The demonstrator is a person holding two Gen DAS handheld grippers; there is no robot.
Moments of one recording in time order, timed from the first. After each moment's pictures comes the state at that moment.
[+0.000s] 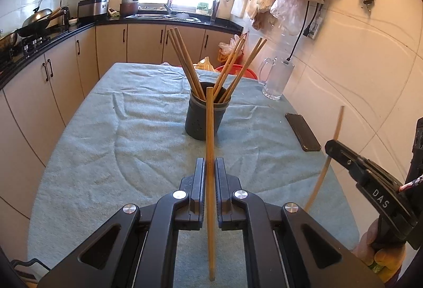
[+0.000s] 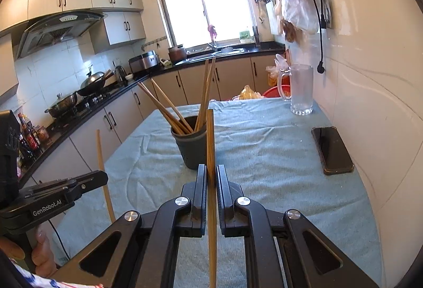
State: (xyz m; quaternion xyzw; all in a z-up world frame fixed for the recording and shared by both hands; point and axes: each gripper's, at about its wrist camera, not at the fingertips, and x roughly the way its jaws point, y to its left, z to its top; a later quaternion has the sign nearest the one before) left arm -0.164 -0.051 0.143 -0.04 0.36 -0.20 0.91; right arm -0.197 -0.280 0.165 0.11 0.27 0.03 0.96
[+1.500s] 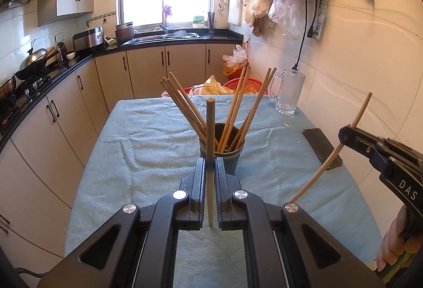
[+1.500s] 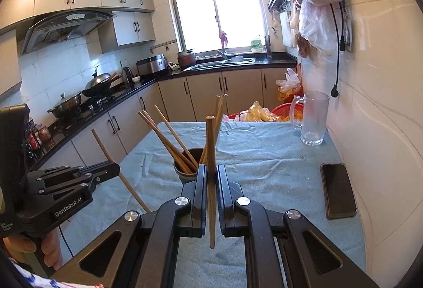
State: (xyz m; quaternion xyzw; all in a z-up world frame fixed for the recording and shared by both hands) left arm -0.103 -0.076 0.181 0.04 0.32 -0.19 0.93; right arm -0.141 -0.281 0.205 0.08 0.26 0.06 0.96
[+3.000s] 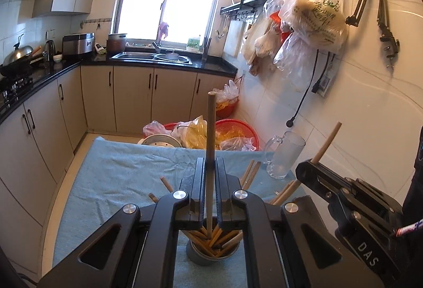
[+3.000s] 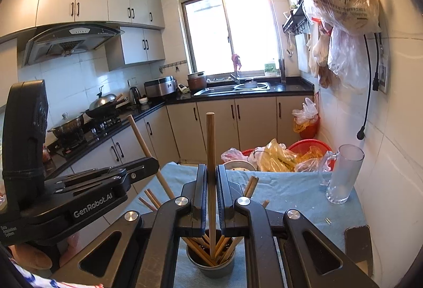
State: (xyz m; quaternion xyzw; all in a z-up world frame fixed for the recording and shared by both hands) left arm 0.030 -0.087 0.240 -0.05 0.27 -0.22 0.93; right arm -0.015 -0.253 0.257 0.07 0.20 0.08 0.97
